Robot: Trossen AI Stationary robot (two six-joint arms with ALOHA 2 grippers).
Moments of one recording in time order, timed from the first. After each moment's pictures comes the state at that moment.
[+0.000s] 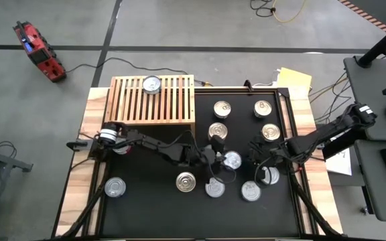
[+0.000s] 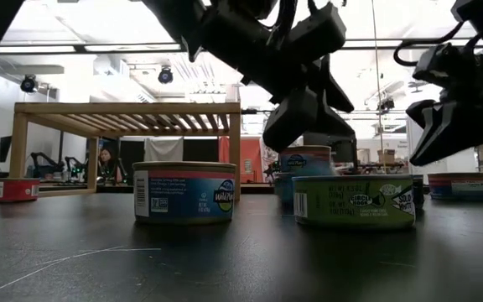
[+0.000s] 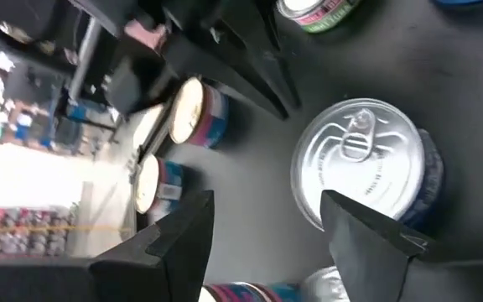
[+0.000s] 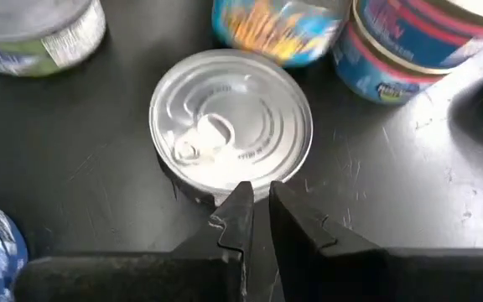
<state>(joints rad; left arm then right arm) -0.16 2.09 1.39 0.20 -0.42 0.83 0.37 0.96 0.33 -0.22 0.37 0.24</state>
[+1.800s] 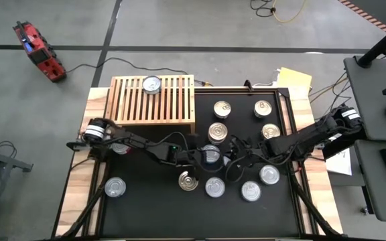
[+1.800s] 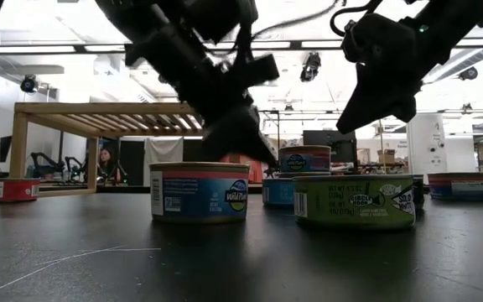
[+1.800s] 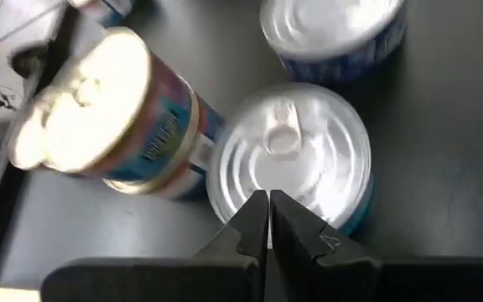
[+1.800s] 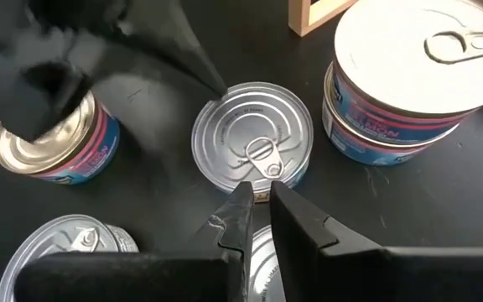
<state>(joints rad) -0.17 1.91 1.13 0.02 -0.48 0.18 0.27 1.35 0.72 -0.23 0.41 0.74</state>
